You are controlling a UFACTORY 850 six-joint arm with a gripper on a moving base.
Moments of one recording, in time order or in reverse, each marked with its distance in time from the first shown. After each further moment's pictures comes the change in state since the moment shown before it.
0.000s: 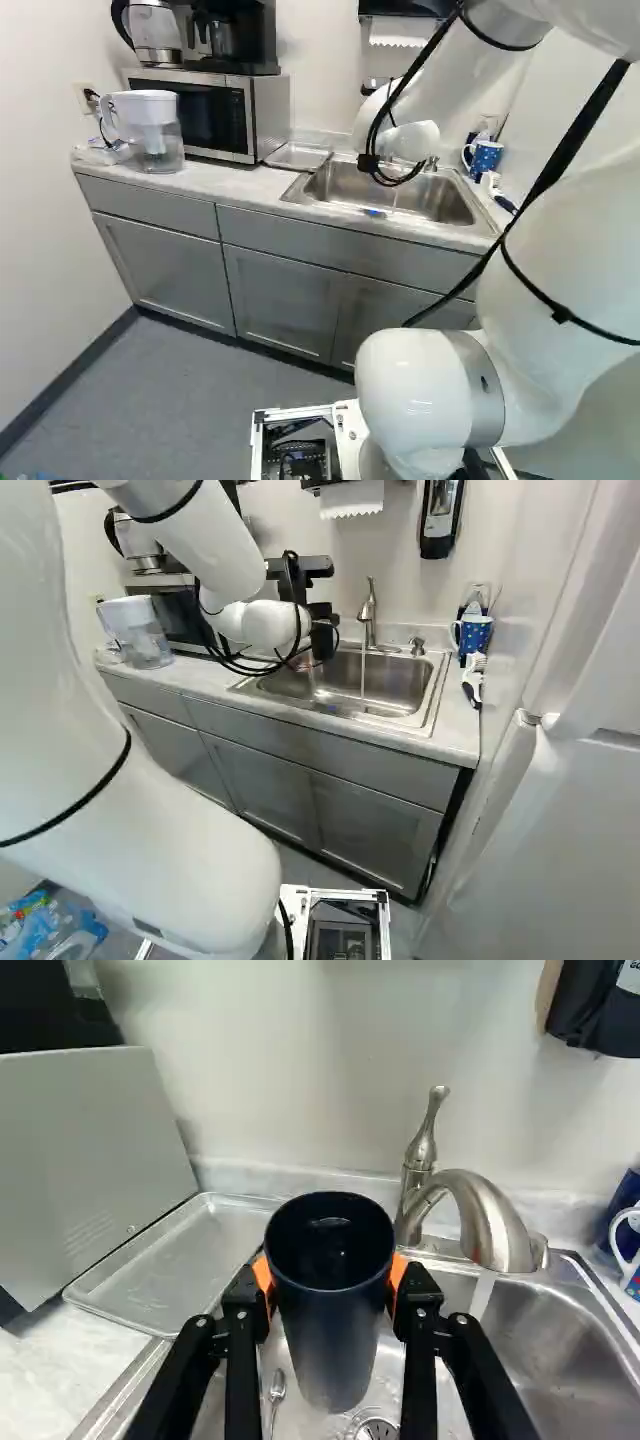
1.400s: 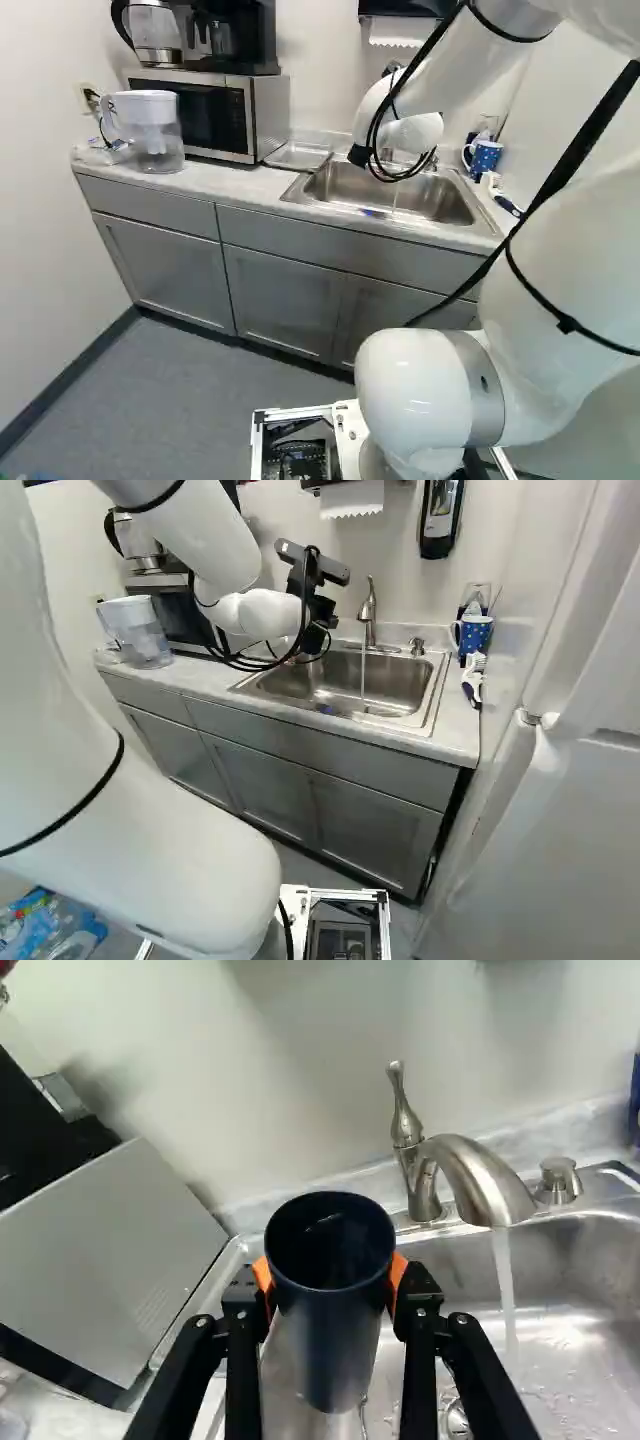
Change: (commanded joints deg) arm 0.0 1.2 -0.8 0.0 -1.9 25.3
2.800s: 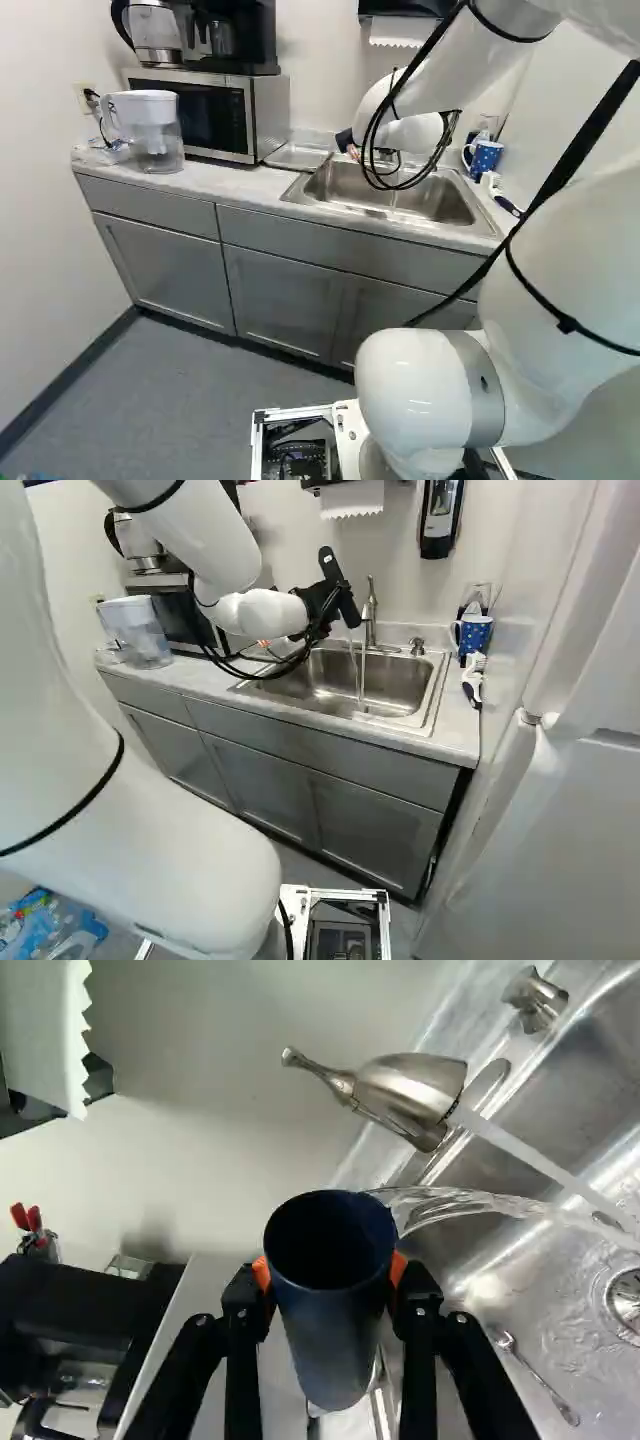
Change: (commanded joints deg) arm 0.0 0.0 0.0 0.0 0.0 42.2
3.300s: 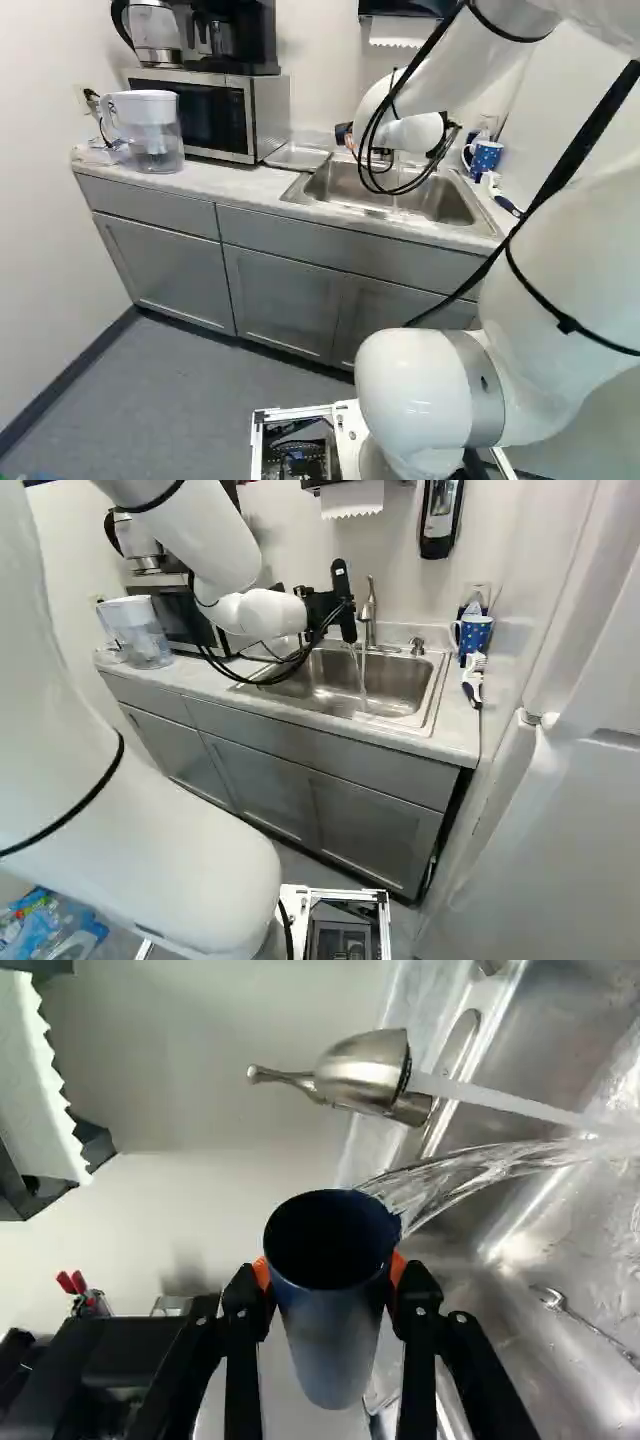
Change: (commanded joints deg) arm 0.0 0.0 0.0 0.0 0.0 15.0
